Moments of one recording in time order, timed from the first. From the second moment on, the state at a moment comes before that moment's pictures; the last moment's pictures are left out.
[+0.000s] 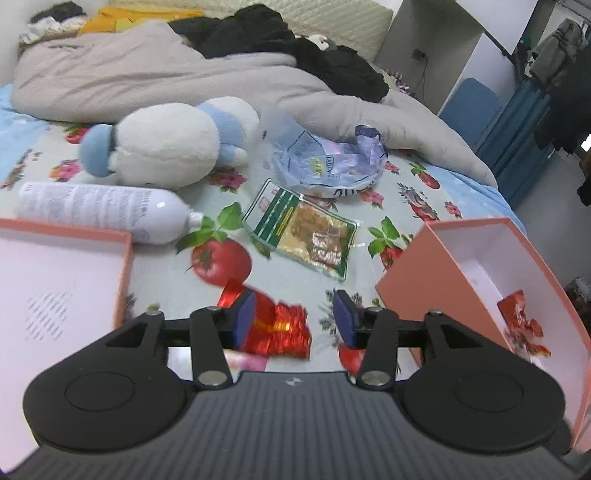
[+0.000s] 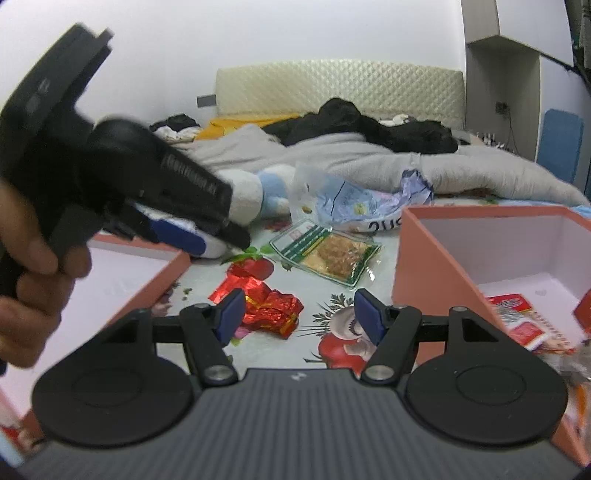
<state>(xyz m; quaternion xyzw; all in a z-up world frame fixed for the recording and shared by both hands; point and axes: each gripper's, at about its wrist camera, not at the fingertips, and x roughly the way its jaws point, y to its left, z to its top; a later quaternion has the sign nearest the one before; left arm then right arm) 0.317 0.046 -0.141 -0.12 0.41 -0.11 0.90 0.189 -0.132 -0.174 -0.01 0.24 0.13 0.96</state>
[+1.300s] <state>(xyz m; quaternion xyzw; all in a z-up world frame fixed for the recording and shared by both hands) 0.510 -0.070 -0.232 0.12 0.48 -0.24 0.83 0.275 -0.108 -0.239 0.05 0.33 0.13 0.93</state>
